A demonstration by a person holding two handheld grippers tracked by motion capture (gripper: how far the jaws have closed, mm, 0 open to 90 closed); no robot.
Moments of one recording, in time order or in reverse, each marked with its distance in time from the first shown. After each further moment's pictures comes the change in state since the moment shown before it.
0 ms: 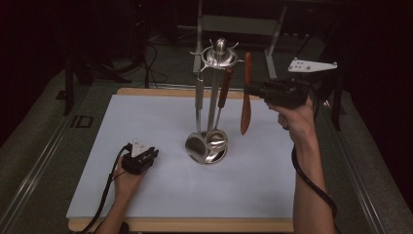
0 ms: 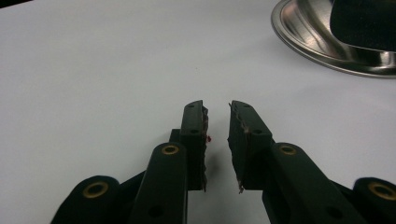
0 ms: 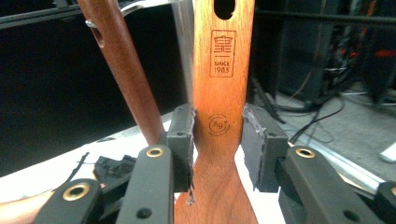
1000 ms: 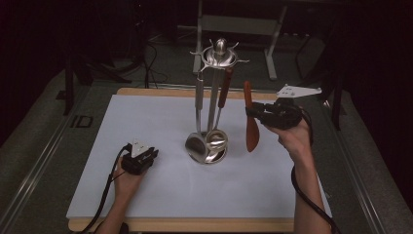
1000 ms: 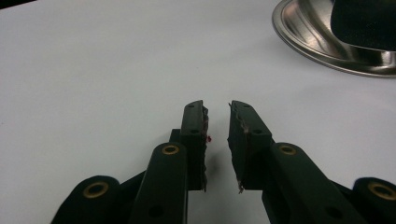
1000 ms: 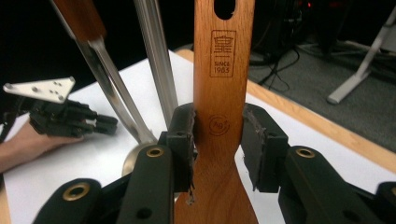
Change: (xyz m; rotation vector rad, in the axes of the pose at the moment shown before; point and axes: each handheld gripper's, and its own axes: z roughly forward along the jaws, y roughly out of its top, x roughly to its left) left arm 0.000 -0.001 -0.001 0.000 0.005 0.002; right arm -0.002 -0.061 0.007 0.163 -0.191 0.004
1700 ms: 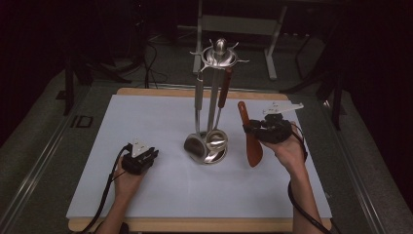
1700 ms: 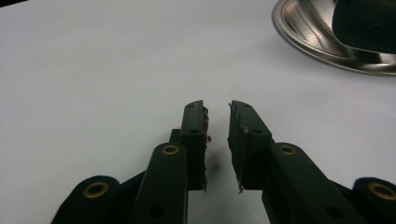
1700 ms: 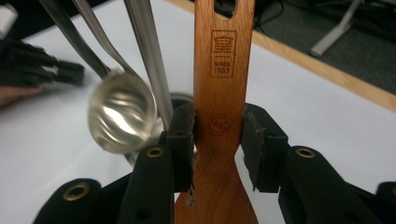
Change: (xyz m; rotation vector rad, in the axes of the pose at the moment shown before) left arm -0.001 0.000 0.001 0.003 0.001 0.000; right arm 0.007 -0.041 0.022 0.166 -0.096 0.009
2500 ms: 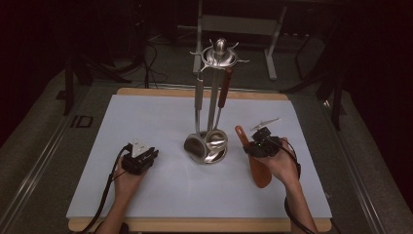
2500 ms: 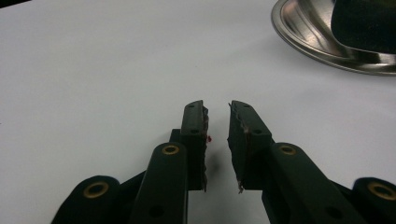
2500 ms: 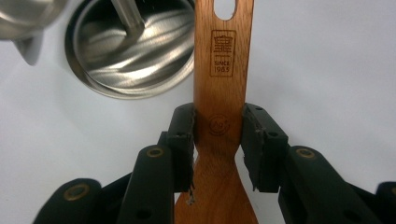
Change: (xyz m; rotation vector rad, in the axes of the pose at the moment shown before) left arm 0.000 0.000 0.000 0.000 0.000 0.006; right arm 0.004 -0.050 0.046 0.344 -0.111 0.060
